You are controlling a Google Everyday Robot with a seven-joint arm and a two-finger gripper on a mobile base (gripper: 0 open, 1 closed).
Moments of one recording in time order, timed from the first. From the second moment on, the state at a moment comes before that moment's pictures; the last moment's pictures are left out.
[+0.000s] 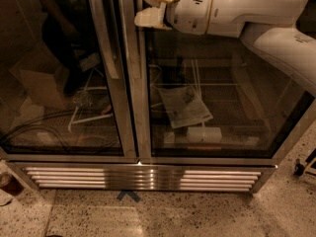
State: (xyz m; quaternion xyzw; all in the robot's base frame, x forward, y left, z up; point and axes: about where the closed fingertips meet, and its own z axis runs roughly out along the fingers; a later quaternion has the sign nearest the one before) arm 0.566 0.041 1.082 -0.66 -0.18 -0.34 0.65
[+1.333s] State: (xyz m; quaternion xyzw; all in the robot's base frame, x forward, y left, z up) arm 0.566 0.041 1.083 -0.66 -0.18 -0.34 0.65
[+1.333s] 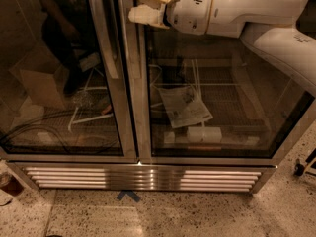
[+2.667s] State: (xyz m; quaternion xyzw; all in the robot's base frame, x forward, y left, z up) arm 0.581 0.036 1.063 -0.67 -0.18 -0.34 0.64
